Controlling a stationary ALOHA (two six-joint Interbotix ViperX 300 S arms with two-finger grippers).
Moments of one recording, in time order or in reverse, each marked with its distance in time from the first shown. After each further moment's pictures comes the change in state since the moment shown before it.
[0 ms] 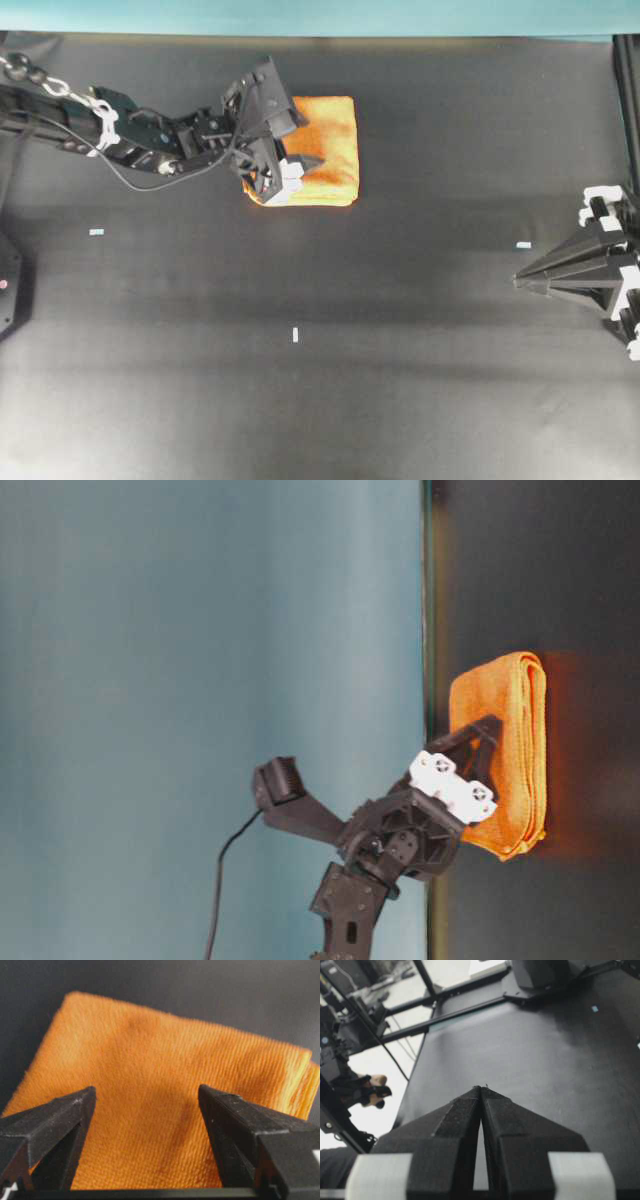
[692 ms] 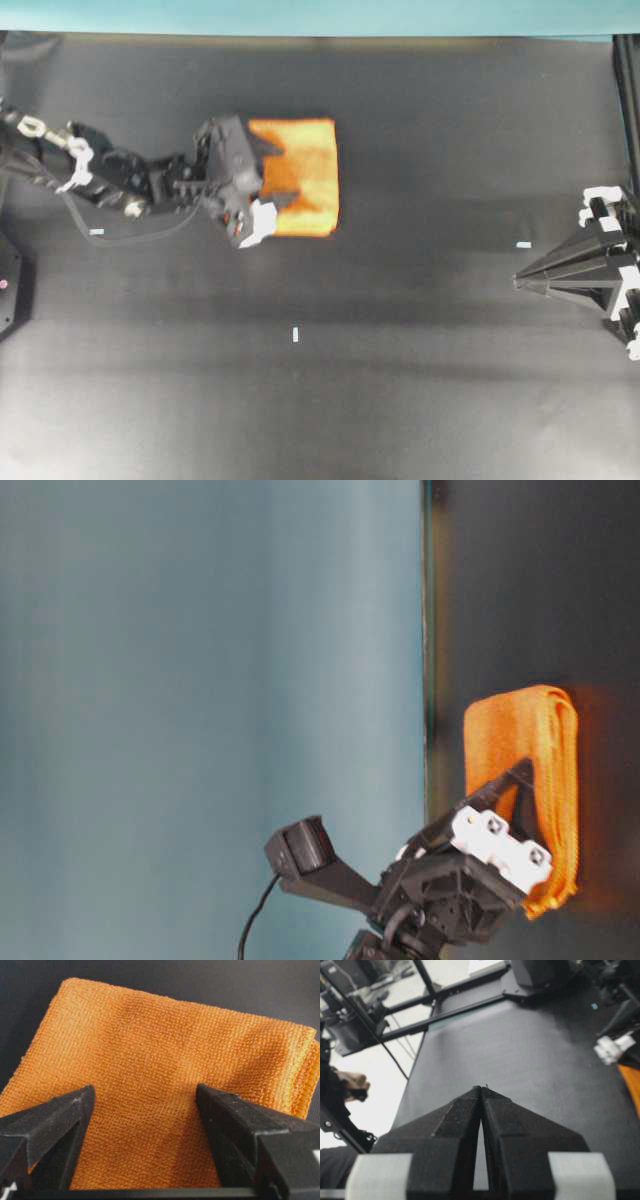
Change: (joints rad) left arm -0.133 -0.080 0.195 0.000 0.005 -0.005; right arm 0.002 0.000 0.003 0.005 -0.003 0.000
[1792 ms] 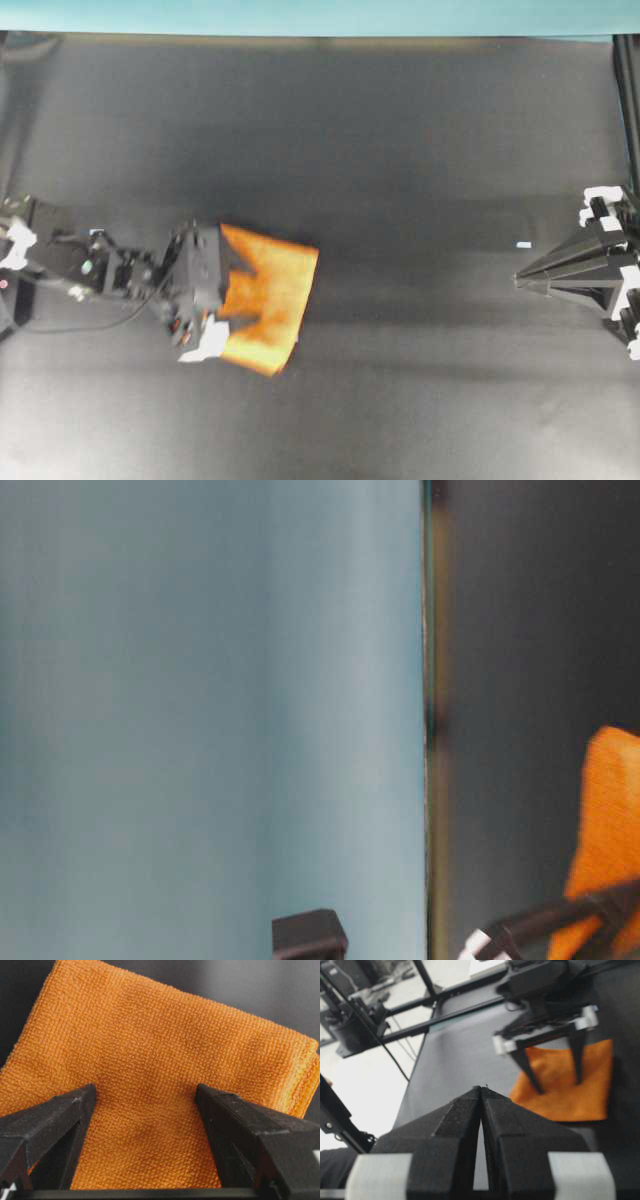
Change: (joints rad) left arm -0.394 -0.187 0.152 -0.002 0.144 -0.196; right arm 0.000 0.000 0.000 0.000 -0.003 -0.002
